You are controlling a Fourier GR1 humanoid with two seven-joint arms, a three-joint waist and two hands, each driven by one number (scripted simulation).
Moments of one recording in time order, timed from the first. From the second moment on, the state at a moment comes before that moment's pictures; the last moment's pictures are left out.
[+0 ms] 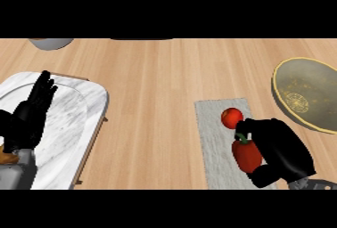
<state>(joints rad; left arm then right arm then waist) -0.13 0.40 0.00 -1.53 0.13 0.19 0.11 -0.14 -0.50 0.43 -1.90 0.80 0.28 0.42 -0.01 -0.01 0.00</state>
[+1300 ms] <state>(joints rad) -0.12 0.35 0.02 -1.57 0.08 0.15 0.13 -0.35 -0.60 -0.28 -1.71 0.43 0.30 0.17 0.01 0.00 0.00</state>
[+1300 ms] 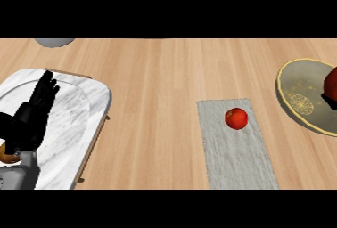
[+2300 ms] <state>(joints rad) -0.17 0.30 0.03 -1.50 0.04 0.13 0.08 -0.68 -0.68 -0.22 -0.67 0.67 0.18 -0.26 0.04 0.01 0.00</state>
